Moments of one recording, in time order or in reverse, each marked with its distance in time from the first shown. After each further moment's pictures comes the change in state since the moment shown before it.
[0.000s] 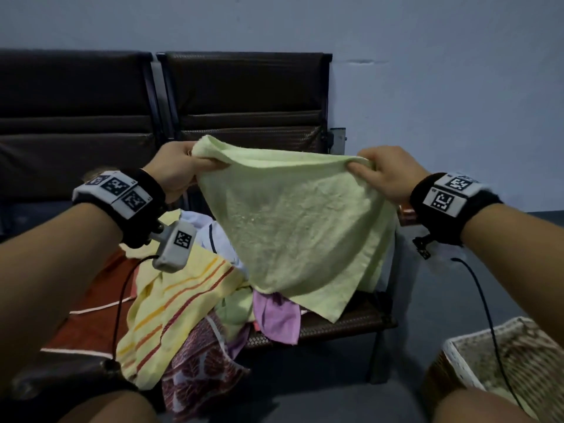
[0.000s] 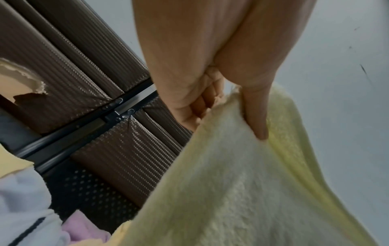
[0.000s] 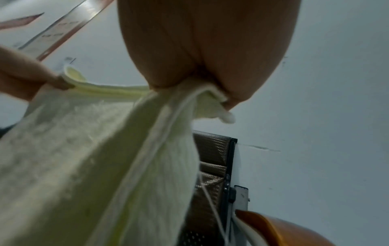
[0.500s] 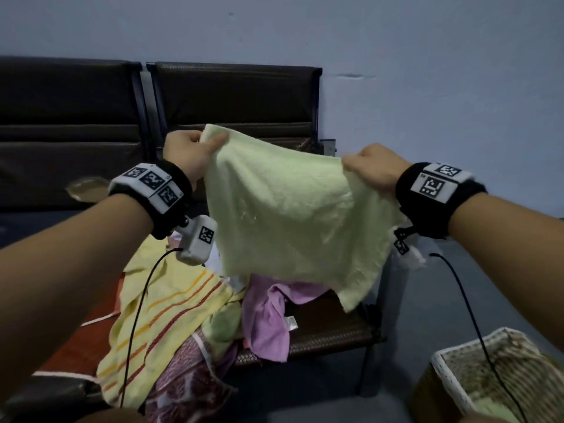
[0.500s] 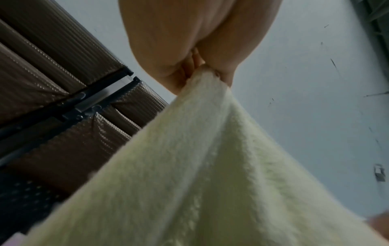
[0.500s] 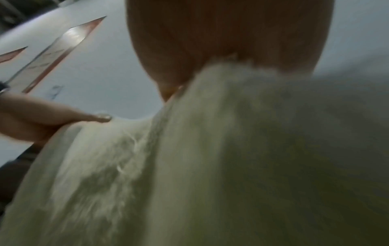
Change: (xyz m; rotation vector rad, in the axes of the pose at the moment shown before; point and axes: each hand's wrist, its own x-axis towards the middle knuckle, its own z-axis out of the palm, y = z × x) left_hand 0.042 0.018 0.032 0.092 0.333 0.070; right_hand 0.025 -0.021 -0.023 0.205 -0.069 0.423
